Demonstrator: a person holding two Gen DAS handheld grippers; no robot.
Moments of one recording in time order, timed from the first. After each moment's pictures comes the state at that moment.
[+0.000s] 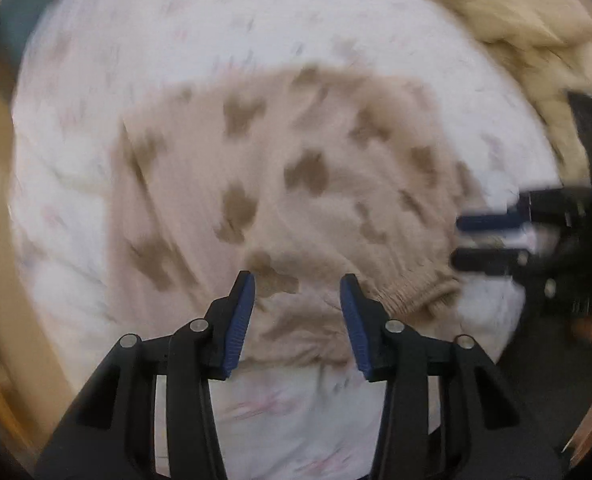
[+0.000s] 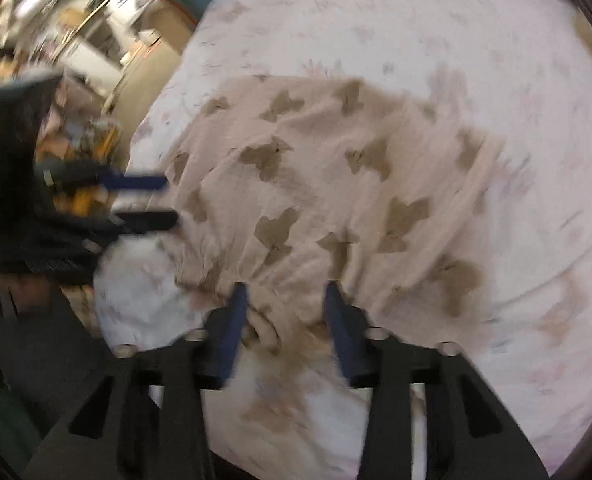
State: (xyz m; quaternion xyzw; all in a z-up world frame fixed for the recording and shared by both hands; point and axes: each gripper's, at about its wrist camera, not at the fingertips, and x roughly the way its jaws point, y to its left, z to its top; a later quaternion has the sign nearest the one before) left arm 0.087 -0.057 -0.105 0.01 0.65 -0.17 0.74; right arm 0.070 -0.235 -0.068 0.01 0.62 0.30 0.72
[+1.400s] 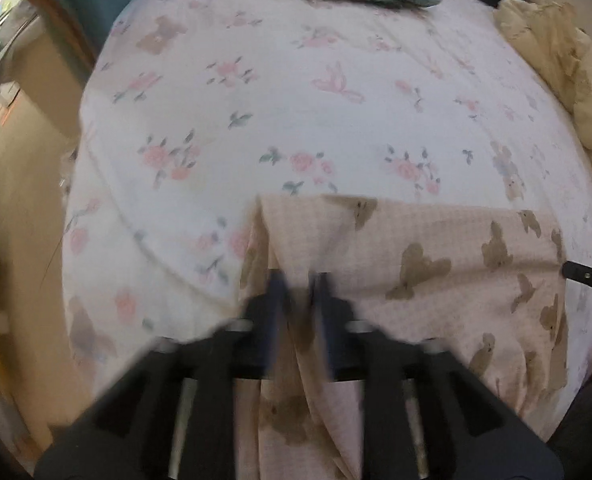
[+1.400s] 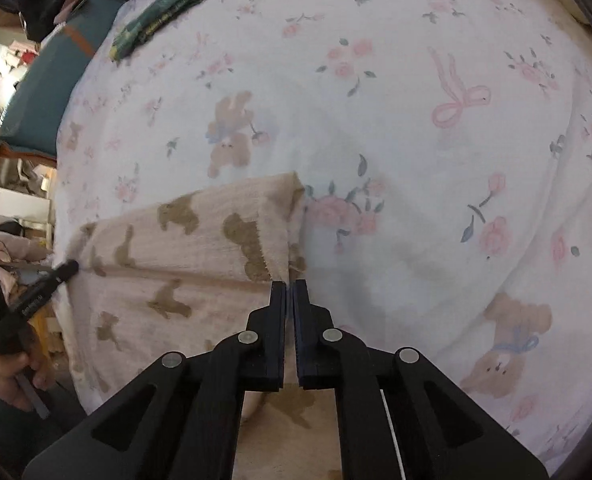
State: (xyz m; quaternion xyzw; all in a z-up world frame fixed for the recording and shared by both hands) left arm 0.182 0.018 -0.116 -0.03 0.60 -0.01 0.80; right arm 0.167 -0.352 -0.106 0.17 0.63 0.11 0.75
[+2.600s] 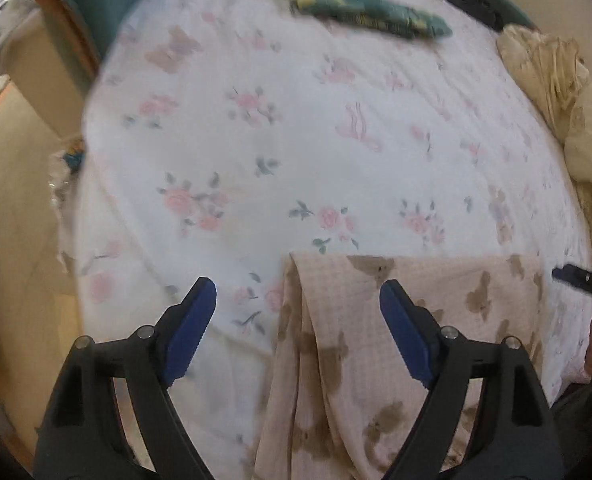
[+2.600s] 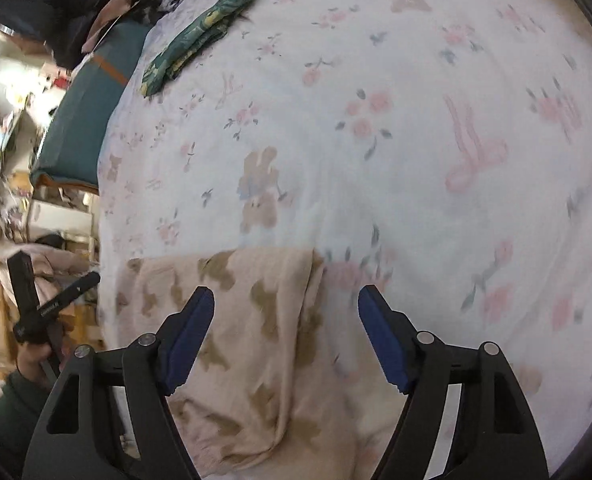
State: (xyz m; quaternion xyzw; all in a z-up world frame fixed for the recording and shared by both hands) left arm 0.227 0.064 -0.124 -0.06 0.61 -0.04 0.79; right arm 0.205 -0.381 -0.106 0.22 0.61 0.17 0.75
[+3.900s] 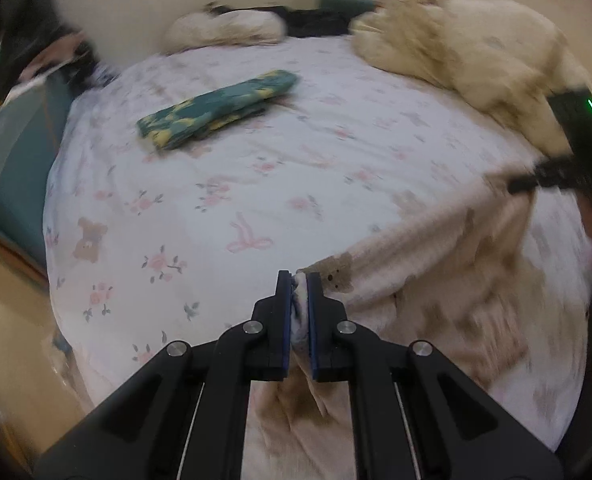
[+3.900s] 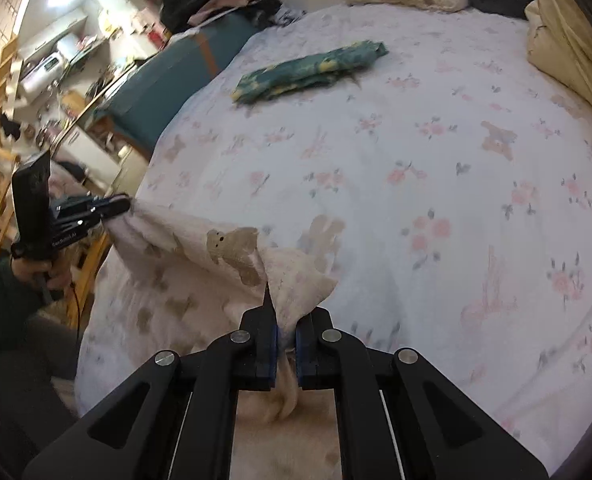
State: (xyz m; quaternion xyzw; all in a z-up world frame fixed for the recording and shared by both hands) left arm 0.201 0.004 -0.048 0.12 0.44 -0.24 0.86; right arm 0.181 -0.370 -0.043 0.08 0.50 0.29 0.81
